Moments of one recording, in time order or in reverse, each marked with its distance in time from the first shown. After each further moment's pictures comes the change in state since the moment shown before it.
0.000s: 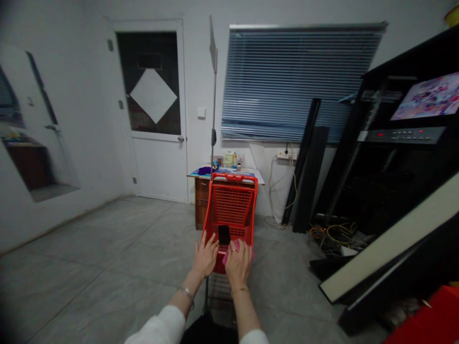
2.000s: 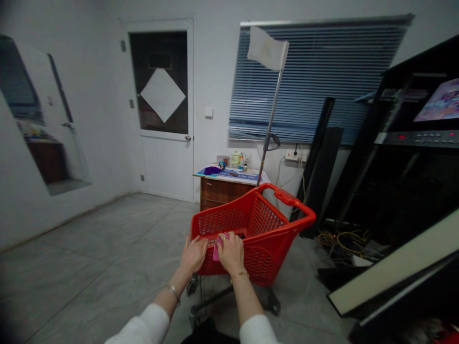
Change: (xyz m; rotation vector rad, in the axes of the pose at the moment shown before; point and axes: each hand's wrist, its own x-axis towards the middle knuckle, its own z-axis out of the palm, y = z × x) left_hand 0.005 -0.051 -0.030 0.024 0.076 -0.020; right_hand 0.059 -0.042 -0.018 0.071 -0.338 -0.214
